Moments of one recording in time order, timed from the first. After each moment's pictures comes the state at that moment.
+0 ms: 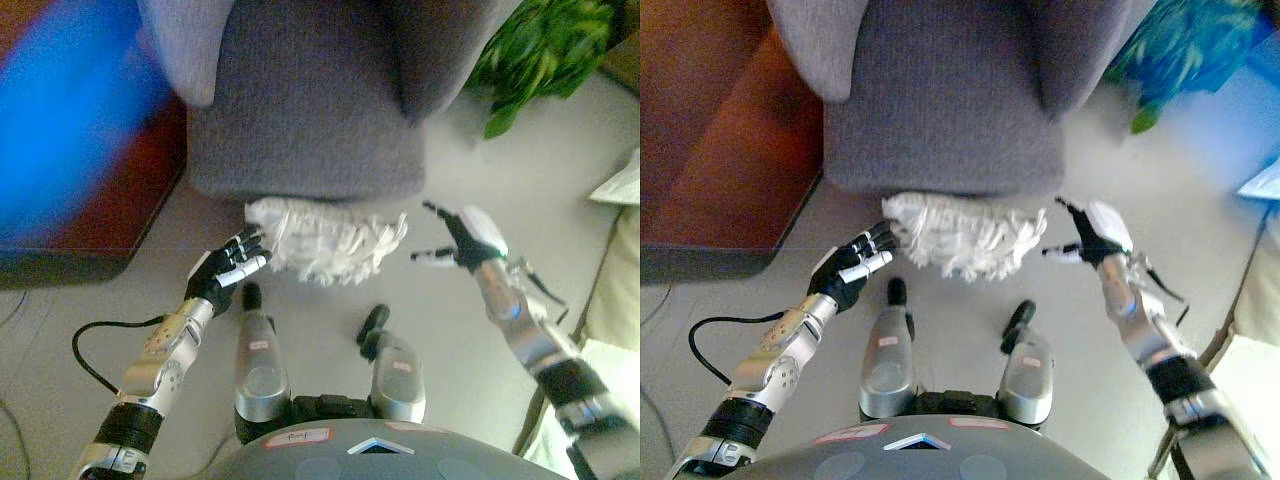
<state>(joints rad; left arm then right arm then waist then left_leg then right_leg) 0.11 0.52 -0.17 0.18 -0.71 0.03 -0.11 -0.19 -0.69 0.35 0.26 -0.36 0.02 -0.14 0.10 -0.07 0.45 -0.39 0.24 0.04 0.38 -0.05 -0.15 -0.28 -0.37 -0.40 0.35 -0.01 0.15</state>
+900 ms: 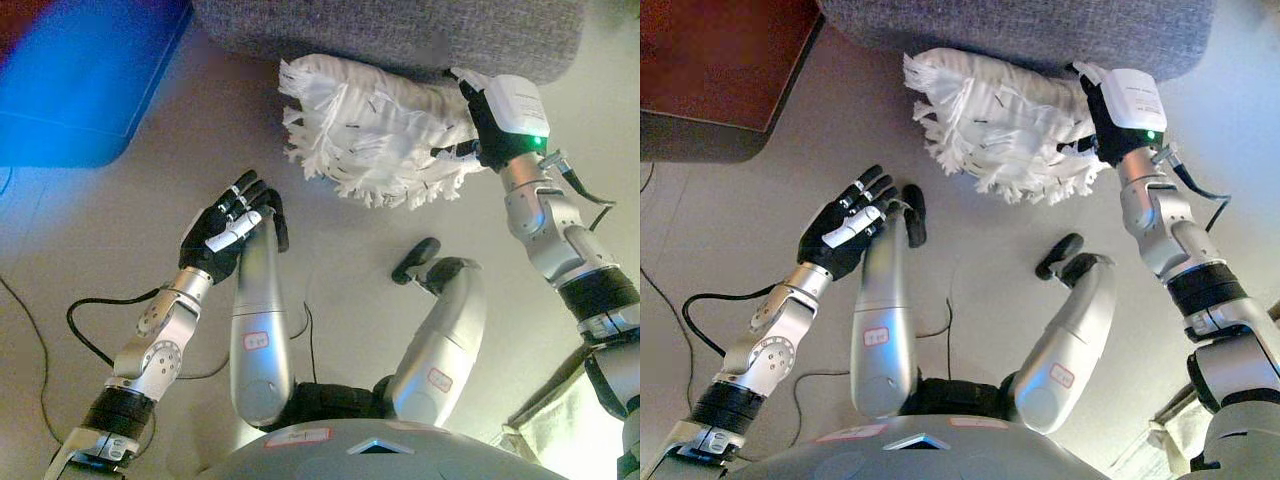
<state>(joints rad) 0.06 0.61 -0.23 0.03 -0.98 -0.12 -0.16 -0.61 -0.81 0.51 0.41 -0.45 0.04 -0.28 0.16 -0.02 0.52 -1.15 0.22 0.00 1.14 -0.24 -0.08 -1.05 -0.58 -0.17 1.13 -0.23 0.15</state>
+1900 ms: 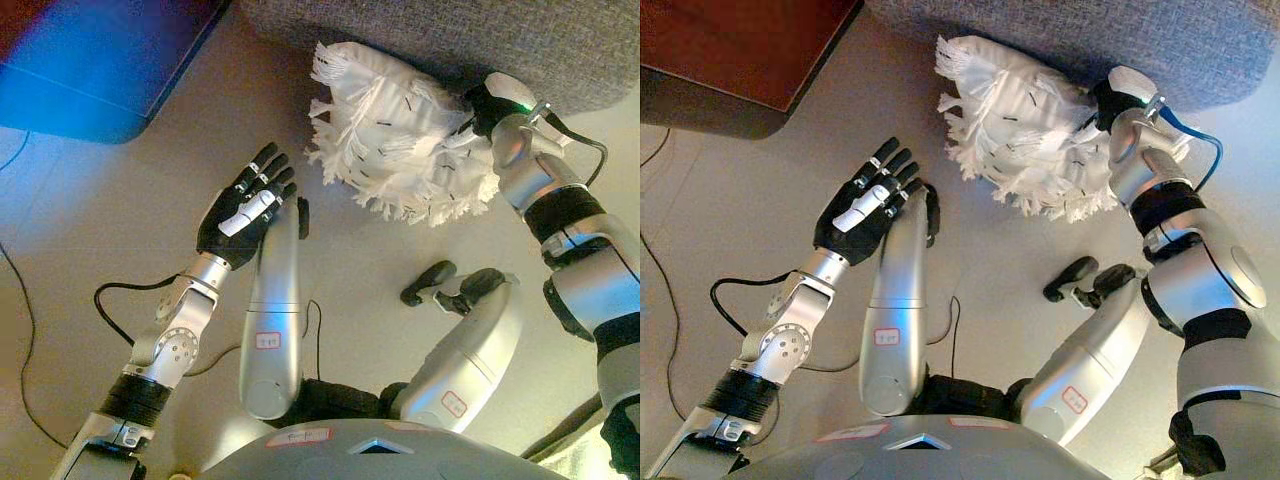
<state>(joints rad) -0.01 0.55 -0.29 0.00 -1.08 -0.12 -0.19 -1.06 -0.62 0.73 0.92 -0.14 0.34 0.01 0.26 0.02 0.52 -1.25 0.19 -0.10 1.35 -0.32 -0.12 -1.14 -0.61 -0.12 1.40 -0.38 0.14</state>
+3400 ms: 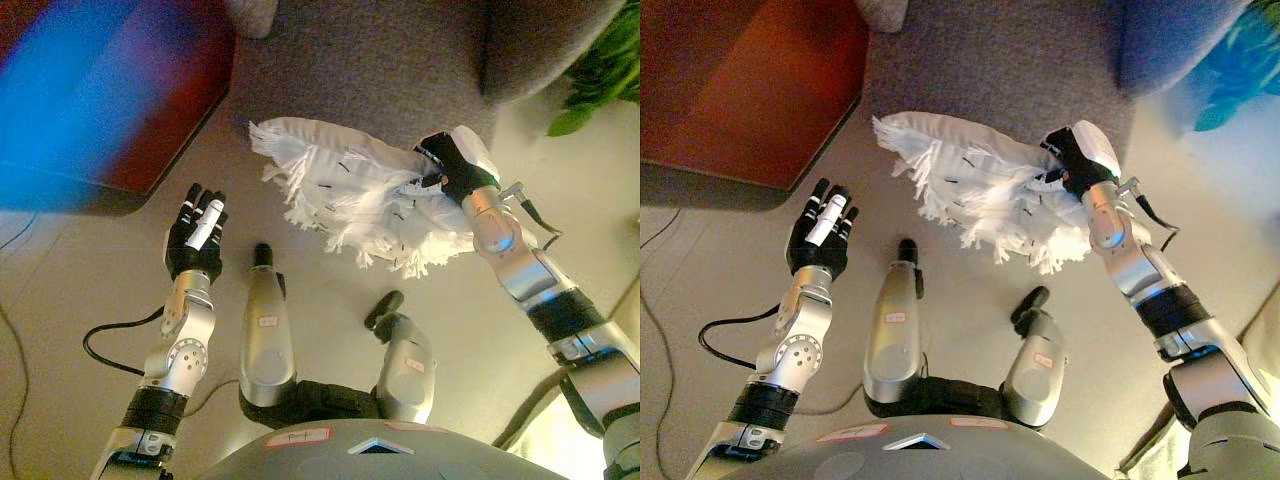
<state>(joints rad) 0.03 0.39 -0.13 0.10 -0.94 -0.13 0.35 -0.42 -0.70 0.44 0.15 -0.13 0.16 -0.14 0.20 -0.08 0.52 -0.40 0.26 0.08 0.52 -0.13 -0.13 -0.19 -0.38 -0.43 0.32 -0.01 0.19</state>
